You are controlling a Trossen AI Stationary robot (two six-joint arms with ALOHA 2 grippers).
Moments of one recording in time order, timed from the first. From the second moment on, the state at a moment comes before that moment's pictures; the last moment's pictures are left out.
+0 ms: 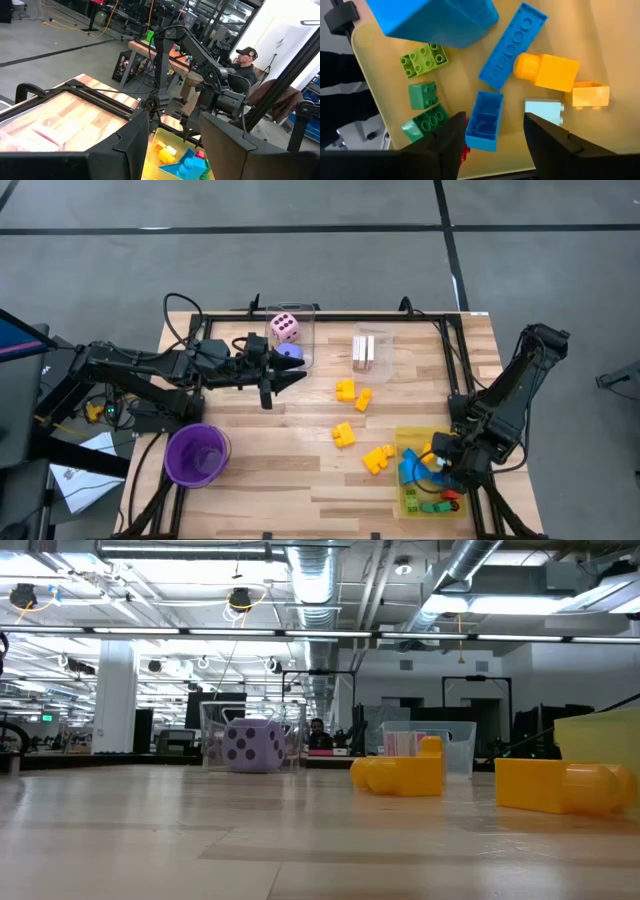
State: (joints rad) left arm -0.14 1.14 1.10 0.00 -0.29 -0.43; right arm 0.98 1.13 0.83 -0.99 0.10 1.33
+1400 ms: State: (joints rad) left arm -0.14 1.68 1.45 -0.23 -0.03 -0.08; right arm 0.99 0.70 0.83 -1.04 0.48 1.42
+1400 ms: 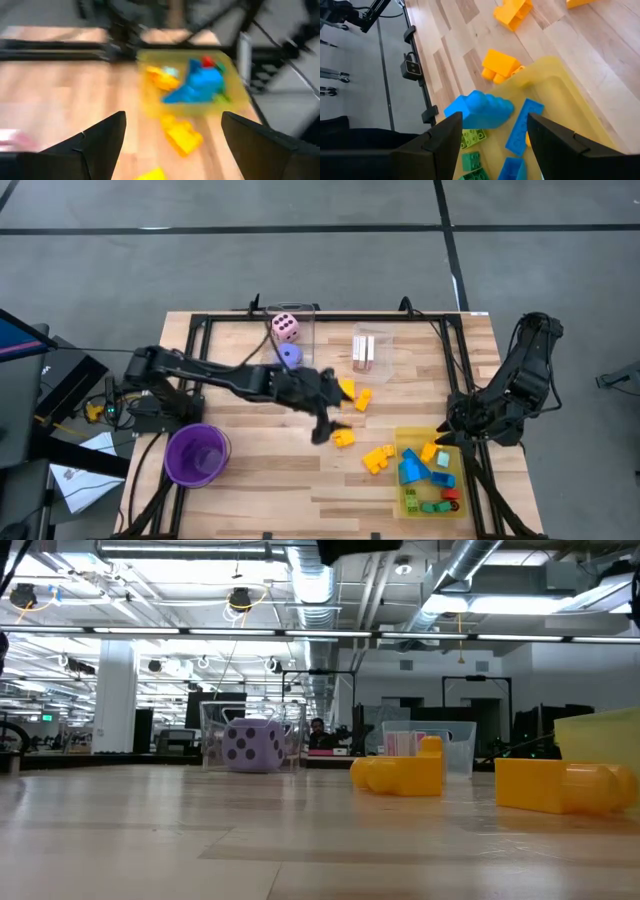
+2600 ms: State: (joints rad) left arm -0.11 2.13 1.45 -0.11 0.23 0.21; right arm 0.97 0.71 0.83 -0.97 0.50 1.42
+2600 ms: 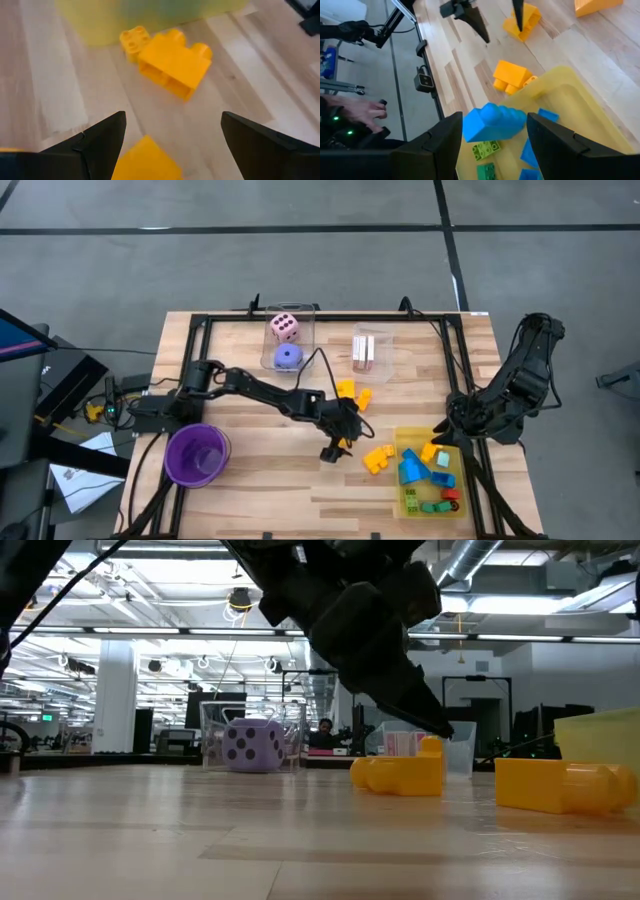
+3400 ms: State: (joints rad) left arm -0.08 2.13 1.46 -0.47 0.14 0.07; right arm 0.97 0.71 0.83 -0.96 0.55 1.41
